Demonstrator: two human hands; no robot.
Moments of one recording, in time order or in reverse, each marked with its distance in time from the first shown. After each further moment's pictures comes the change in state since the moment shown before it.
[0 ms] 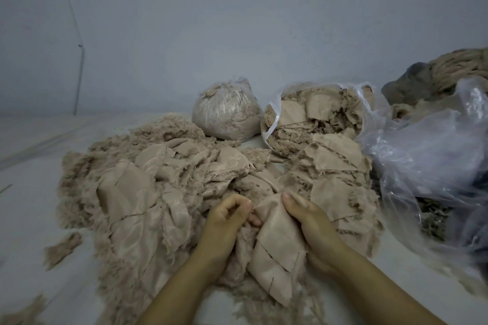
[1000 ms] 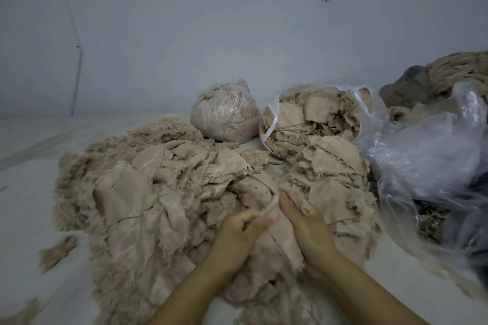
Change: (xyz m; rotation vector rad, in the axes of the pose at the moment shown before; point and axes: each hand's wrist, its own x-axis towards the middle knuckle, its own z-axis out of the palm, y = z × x) left_hand -0.002 -0.002 0.019 0.105 -0.095 -0.044; right_hand 0.004 0.013 0.005 -0.019 0.188 -0.073
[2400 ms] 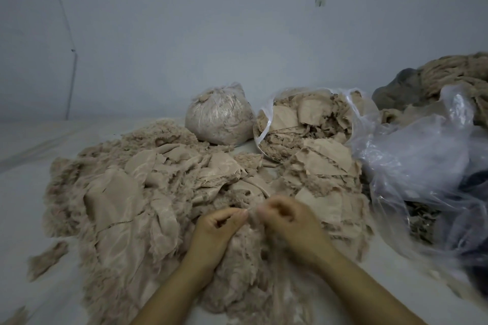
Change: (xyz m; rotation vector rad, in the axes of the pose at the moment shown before) left_hand 0.000 0.003 -0.015 -0.050 0.175 0.009; right_hand -0.005 -0.021 -0.006 -0.777 -0.167 -0.202
